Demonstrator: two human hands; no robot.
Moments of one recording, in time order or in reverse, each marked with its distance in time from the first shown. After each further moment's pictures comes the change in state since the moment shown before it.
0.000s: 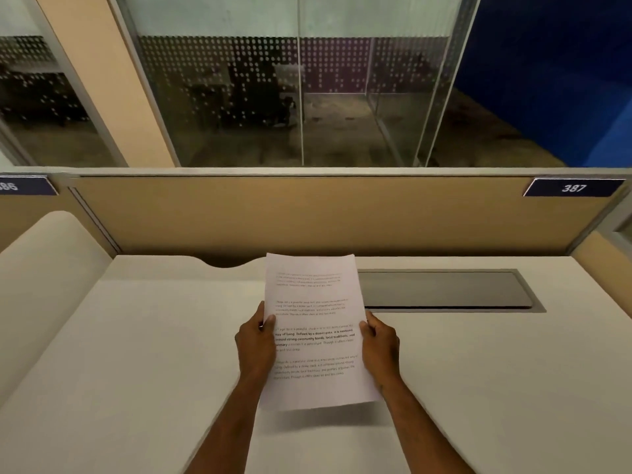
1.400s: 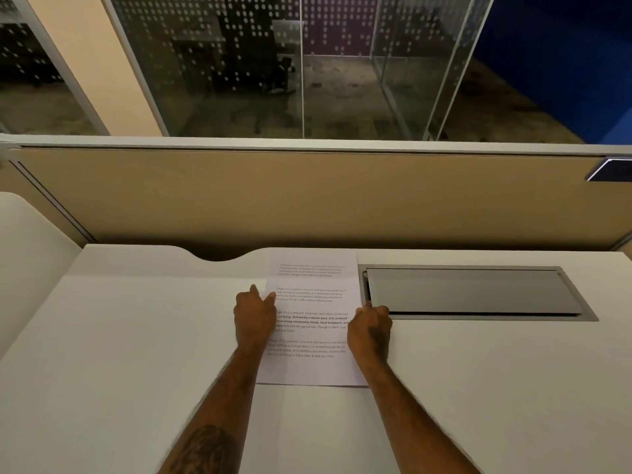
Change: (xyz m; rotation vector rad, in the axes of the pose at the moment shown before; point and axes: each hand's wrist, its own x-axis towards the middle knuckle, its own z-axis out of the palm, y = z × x) left_hand 0.135 -0.054 0.036 0.445 -0.077 -0.330; right_hand 0.097 0.023 0.096 -0.204 0.175 0.310
